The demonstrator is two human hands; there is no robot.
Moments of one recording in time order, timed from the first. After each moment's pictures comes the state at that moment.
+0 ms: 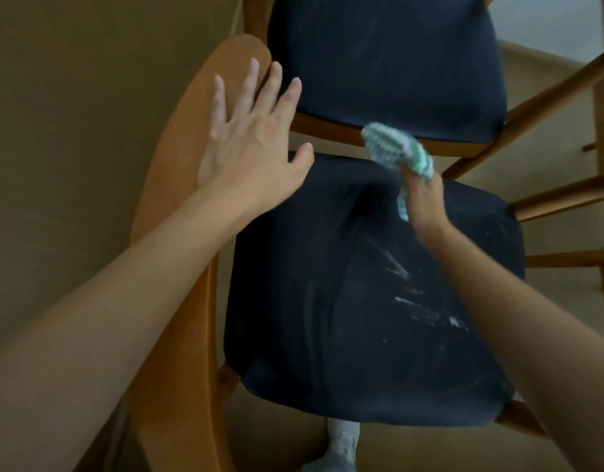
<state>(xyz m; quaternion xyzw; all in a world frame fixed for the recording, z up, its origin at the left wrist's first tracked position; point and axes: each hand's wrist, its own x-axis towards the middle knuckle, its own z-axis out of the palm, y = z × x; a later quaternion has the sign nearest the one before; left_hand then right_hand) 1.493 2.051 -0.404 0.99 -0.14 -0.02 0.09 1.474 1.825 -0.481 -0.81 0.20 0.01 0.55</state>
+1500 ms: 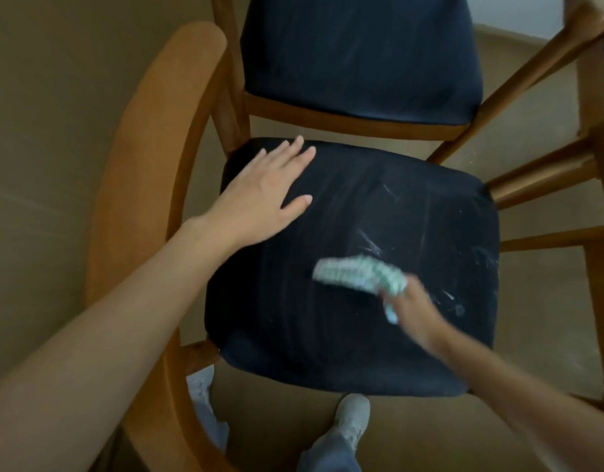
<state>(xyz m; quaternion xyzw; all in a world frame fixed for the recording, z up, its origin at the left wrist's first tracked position) 1.442 2.019 -0.429 0.94 -0.24 -0.16 0.20 1.310 1.789 -0.484 -0.82 0.14 0.22 0.51</state>
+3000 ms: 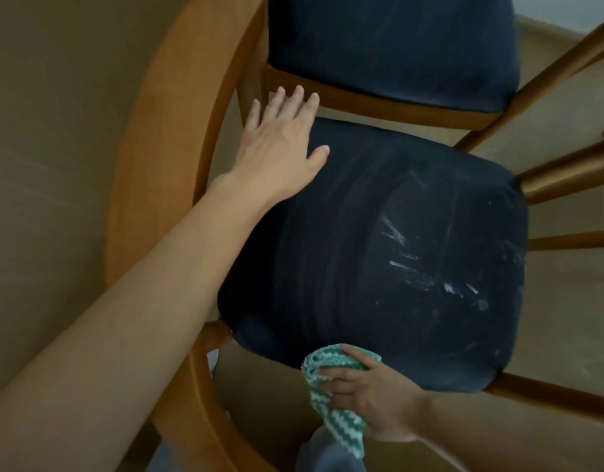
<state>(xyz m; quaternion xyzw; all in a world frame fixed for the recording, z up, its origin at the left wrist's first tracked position) 1.457 2.020 -0.436 0.98 -0.13 -0.12 0.12 1.209 1.819 -0.548 -0.80 -0.53 0.29 0.01</state>
